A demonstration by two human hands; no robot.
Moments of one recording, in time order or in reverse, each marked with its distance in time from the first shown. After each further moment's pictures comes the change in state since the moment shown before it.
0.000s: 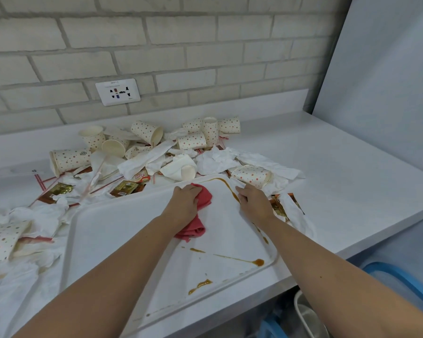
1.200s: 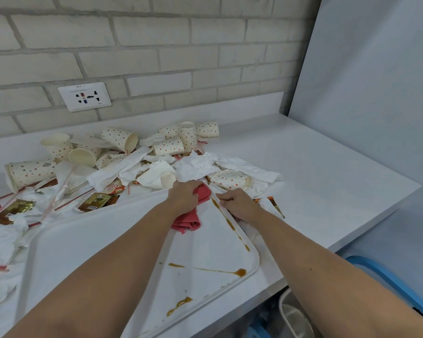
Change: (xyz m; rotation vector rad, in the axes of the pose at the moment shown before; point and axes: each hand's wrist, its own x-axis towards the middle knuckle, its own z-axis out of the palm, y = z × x) left_hand 0.061 0.031 0.007 -0.194 -0.137 -0.024; right_hand 0.009 0.001 -0.028 0.445 -0.233 0.215
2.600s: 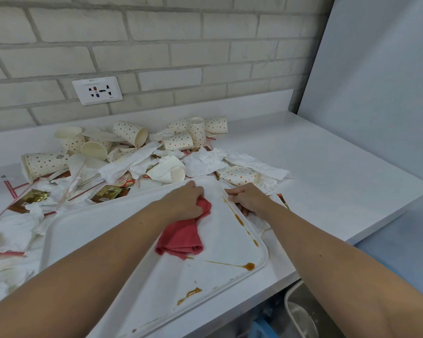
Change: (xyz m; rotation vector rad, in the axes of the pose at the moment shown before) left_hand -0.047 -0.002 -0.030 0.205 -0.196 0.128; right_hand 0.007 -0.003 -0.003 0.115 -0.018 0.204
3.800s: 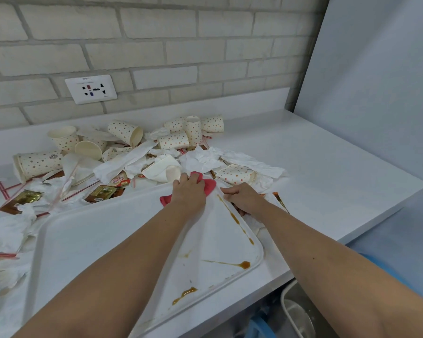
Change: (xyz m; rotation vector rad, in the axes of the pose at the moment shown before) left_hand 0.034 0.017 0.026 0.305 0.301 -0.120; right_hand 0.000 0.005 0.003 -0.036 -0.001 -0.091
